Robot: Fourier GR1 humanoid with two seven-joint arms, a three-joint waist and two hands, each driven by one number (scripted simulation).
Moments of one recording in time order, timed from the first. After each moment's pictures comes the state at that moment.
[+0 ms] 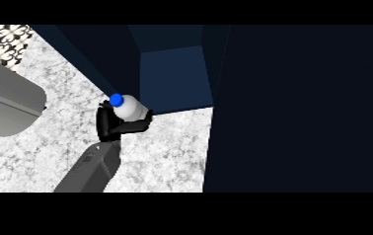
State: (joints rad) left arm -0.45 0.13 -0.22 -0.63 0.60 0.48 -0.75; right arm 0.16 -0.39 -0.39 -2.21 -0.67 0.30 0.18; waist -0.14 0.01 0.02
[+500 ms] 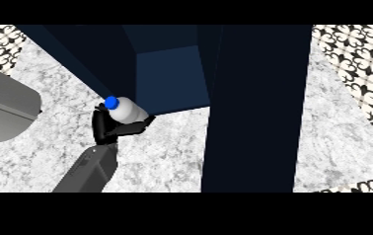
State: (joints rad) left arm -0.42 0.15 -0.22 -0.65 0.61 0.51 -0.77; right arm 0.14 -0.39 -0.40 -2.17 -0.70 0.32 0.17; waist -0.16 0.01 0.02
